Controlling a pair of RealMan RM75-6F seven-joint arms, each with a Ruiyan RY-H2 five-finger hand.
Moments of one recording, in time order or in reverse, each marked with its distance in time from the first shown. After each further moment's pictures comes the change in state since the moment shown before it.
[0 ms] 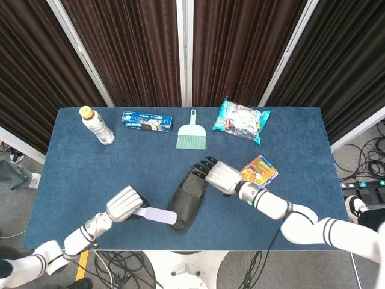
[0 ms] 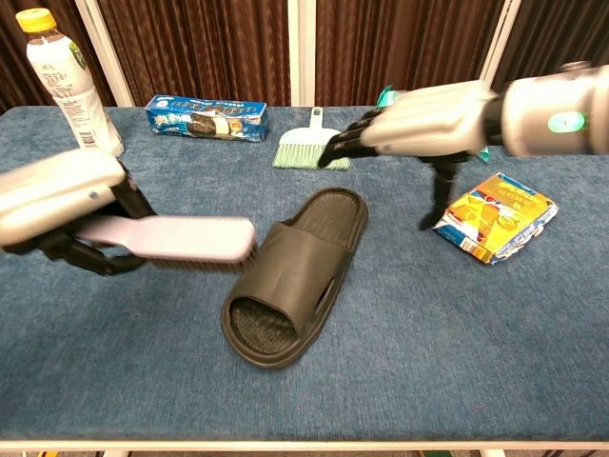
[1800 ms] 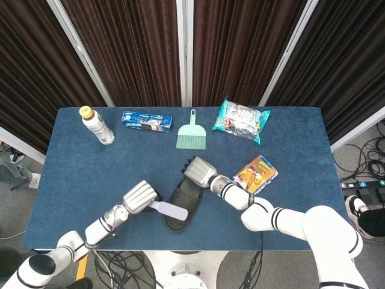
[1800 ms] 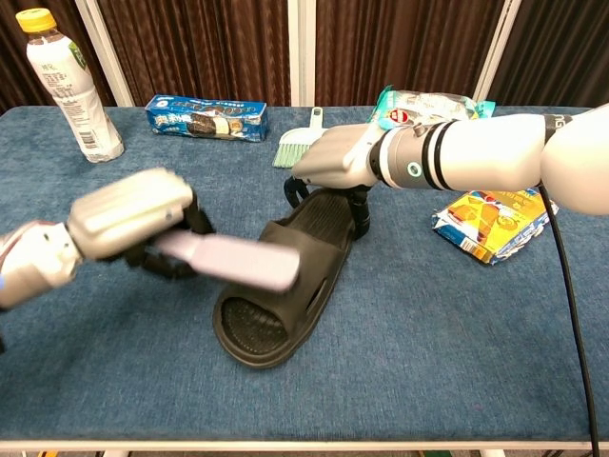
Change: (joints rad) left arm -0.091 -0.267 0.027 0.403 -0.126 -0.001 -0.146; right arm 0.216 -0.327 -0.120 0.363 0.255 0.052 -0.115
